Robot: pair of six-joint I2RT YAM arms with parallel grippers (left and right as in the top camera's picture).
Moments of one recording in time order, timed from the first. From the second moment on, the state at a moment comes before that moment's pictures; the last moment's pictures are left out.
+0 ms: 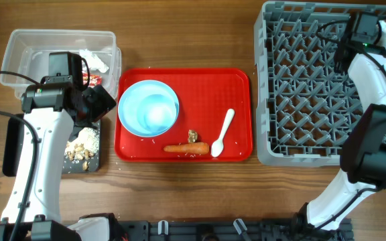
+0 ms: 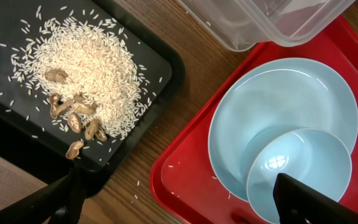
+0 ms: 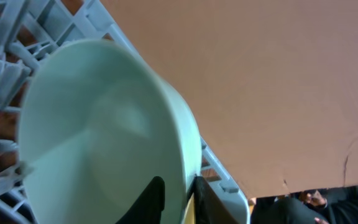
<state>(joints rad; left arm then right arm) 0.06 1.42 1.22 -1.12 -0.08 -0.64 -0.23 1.99 1.50 -0.54 1.13 0.05</state>
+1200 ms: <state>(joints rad) 0.06 1.42 1.22 -1.11 -0.08 -0.64 -0.15 1.62 1.49 -0.88 -0.13 0.00</state>
